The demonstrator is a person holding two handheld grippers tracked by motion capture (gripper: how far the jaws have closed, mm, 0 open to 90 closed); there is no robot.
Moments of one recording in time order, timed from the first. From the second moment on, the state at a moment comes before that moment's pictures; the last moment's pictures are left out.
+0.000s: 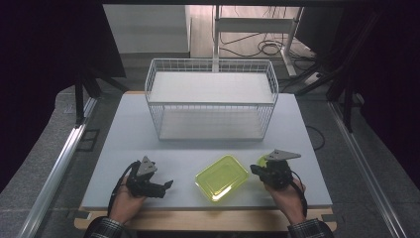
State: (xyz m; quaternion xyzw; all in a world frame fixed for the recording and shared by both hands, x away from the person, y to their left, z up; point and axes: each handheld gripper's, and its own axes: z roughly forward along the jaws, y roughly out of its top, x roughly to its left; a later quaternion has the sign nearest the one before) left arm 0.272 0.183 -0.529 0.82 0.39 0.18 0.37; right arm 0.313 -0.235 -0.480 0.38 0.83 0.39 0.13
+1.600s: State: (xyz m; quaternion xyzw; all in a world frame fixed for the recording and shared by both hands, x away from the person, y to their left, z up) left arm 0.254 0.146 -0.513 0.84 0.34 0.11 0.42; right arm 0.321 -0.256 -0.484 0.40 0.82 0.39 0.13
